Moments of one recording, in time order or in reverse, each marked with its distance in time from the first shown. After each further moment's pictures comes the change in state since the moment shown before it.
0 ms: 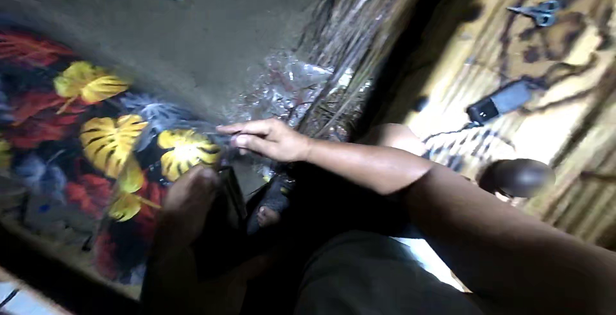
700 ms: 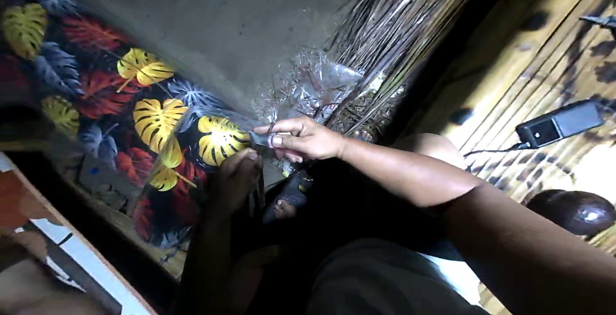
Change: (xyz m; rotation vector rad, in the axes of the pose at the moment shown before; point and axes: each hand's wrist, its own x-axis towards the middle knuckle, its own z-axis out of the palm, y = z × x) left_hand 0.019 -0.049 -0.006 -0.308 -0.188 -0.075; right_hand 0.004 -0.008 -0.002 0.280 -0.212 0.215
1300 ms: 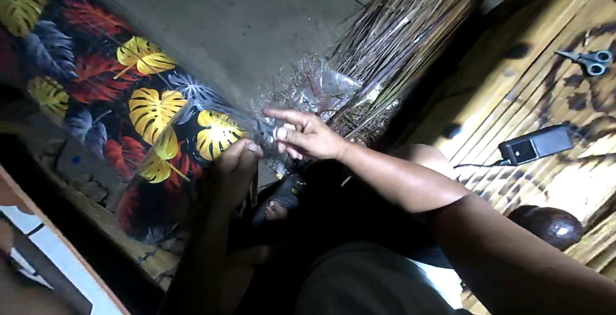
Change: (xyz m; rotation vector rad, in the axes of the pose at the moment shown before) left_hand 0.002 0.002 0.005 0.174 0.176 0.145; right_hand 0.001 -0.003 0.000 -0.060 0.107 0.025
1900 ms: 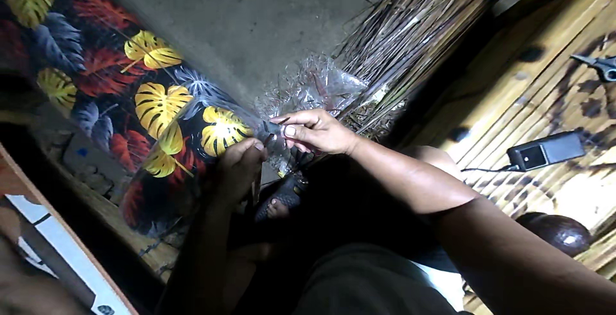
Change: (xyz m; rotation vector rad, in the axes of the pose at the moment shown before) left_hand 0.004 0.000 -0.004 -0.129 -0.089 -0.063; right_hand 0.002 -0.003 -0.013 -0.049 -0.104 -0.119
